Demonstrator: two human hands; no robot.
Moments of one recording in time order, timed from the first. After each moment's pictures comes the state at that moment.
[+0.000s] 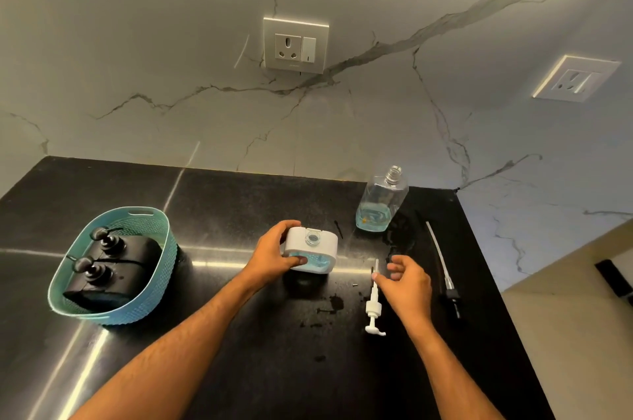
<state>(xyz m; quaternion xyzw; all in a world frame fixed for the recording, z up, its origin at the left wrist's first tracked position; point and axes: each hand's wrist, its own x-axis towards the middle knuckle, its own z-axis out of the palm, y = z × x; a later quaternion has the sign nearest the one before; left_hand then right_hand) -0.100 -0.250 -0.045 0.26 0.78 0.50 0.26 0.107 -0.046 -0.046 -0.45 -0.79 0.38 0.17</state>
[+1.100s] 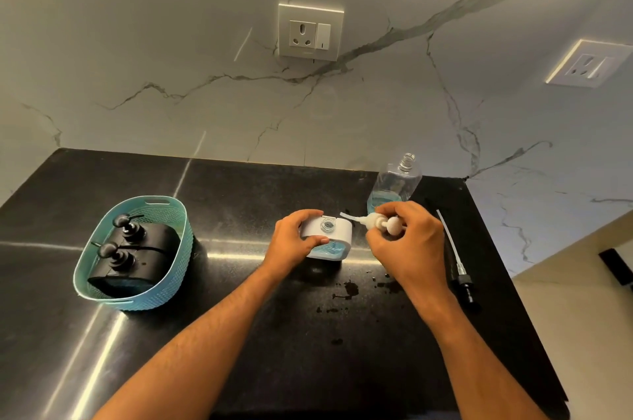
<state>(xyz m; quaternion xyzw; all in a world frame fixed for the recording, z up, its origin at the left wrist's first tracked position) -0.090 -0.246 -0.034 0.29 0.80 0.49 0.17 0.084 -0.115 0.085 -0.26 -0.87 0.28 0.30</state>
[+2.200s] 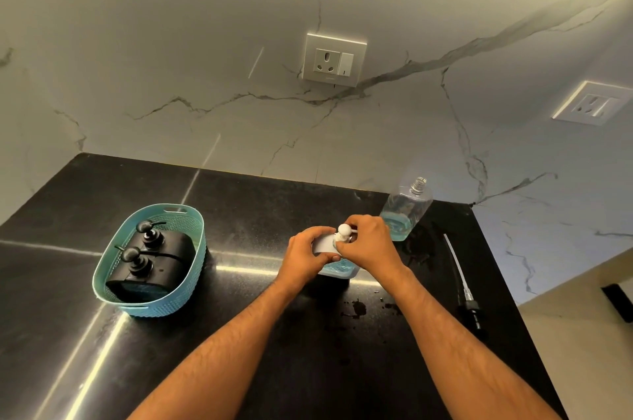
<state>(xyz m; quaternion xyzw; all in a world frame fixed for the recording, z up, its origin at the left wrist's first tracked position) -0.085 -0.248 -0.029 0.29 0.78 0.54 0.16 -0.007 -0.112 0.038 -0.21 -0.94 0.26 0.10</state>
